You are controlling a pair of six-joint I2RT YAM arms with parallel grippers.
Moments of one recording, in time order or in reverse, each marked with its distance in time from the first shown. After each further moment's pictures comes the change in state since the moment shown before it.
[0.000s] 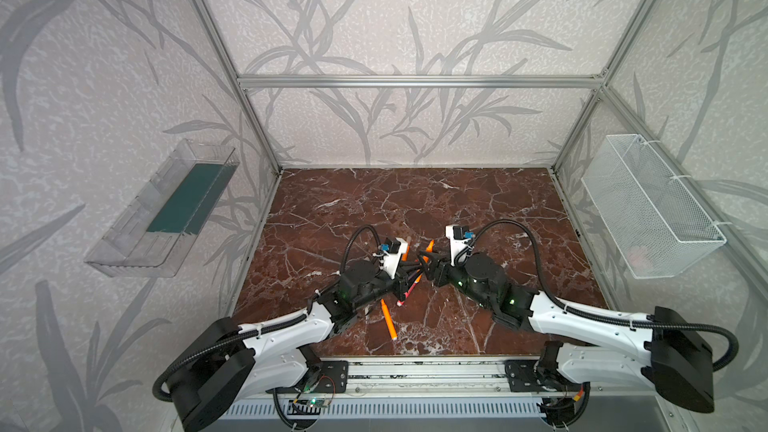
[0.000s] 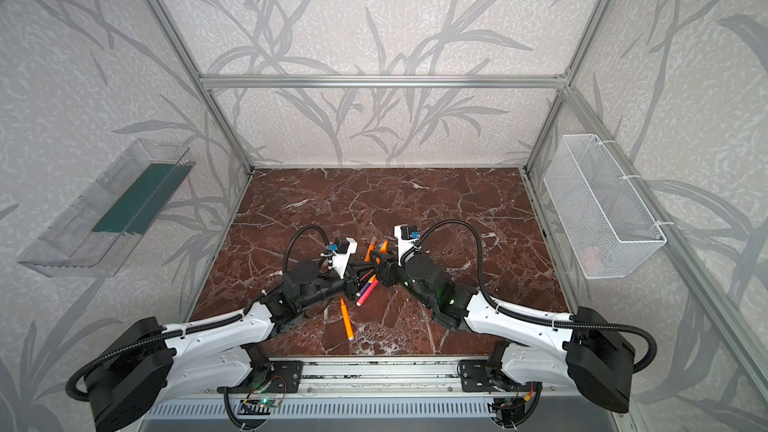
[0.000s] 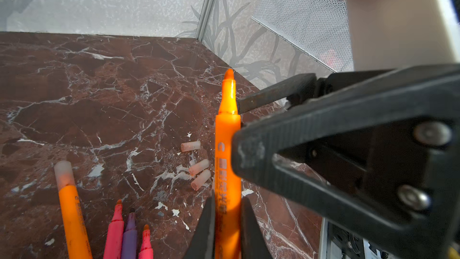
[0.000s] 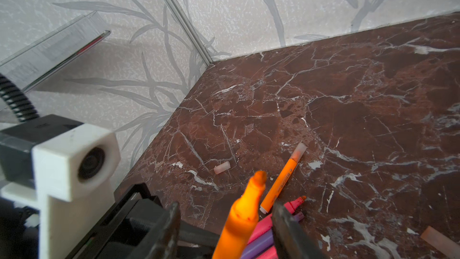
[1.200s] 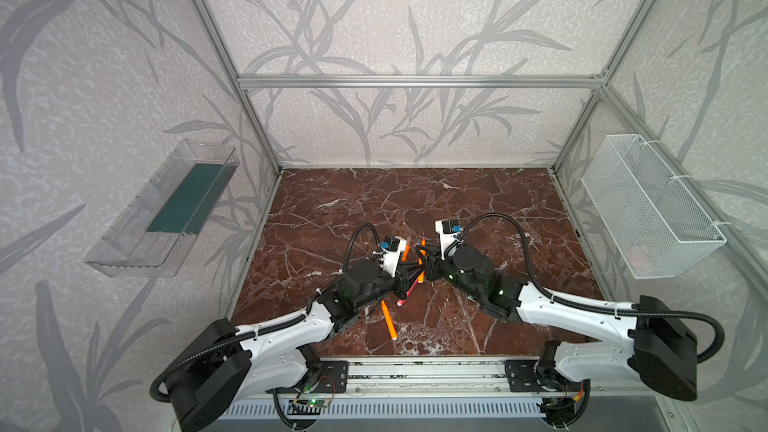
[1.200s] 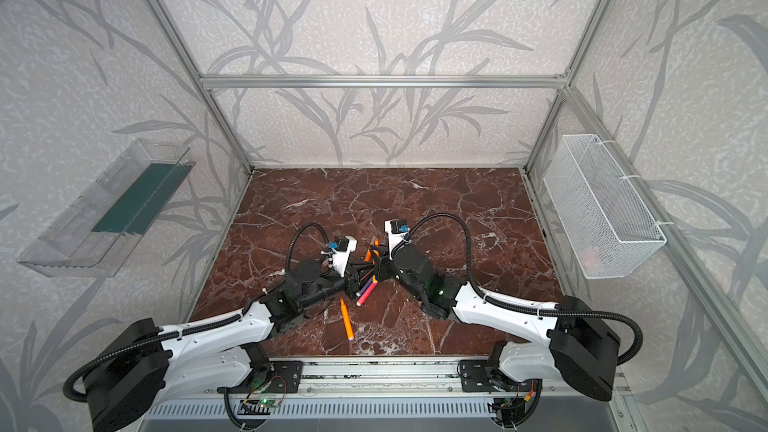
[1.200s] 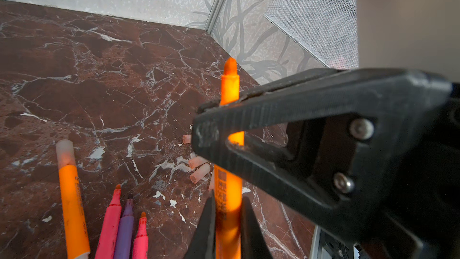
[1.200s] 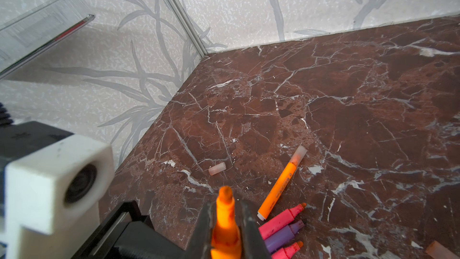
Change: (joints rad) left arm -0.012 0.006 0.027 -0.066 -0.047 -0.115; right arm -0.007 0.093 0.098 -0.060 -0.034 -0.024
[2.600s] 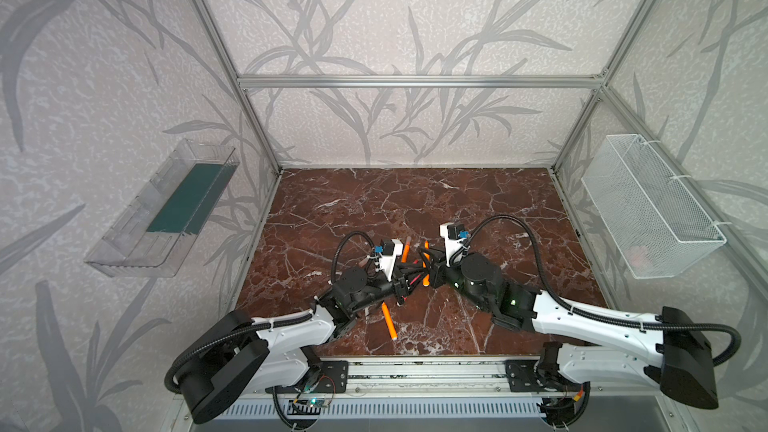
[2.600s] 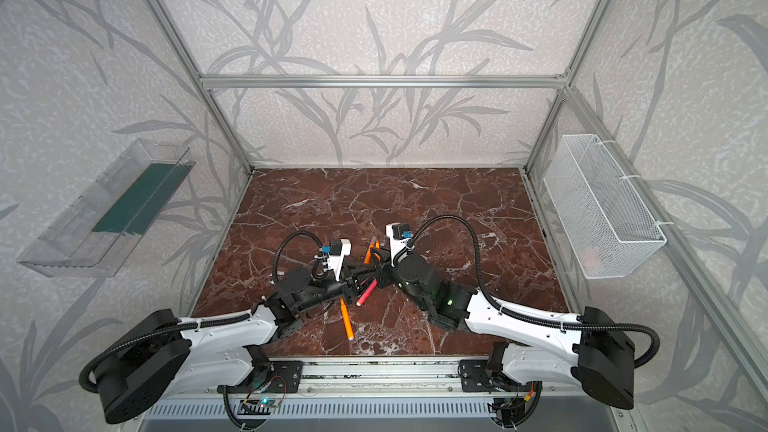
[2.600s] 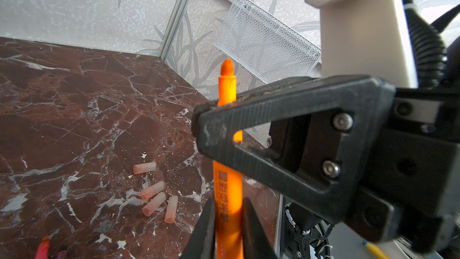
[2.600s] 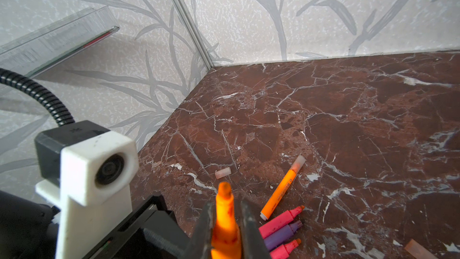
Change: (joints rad) left arm 0.007 0.073 -0.101 0.407 0.187 -0.063; right arm 0.094 -0.115 -0.005 -0.048 0.075 -0.034
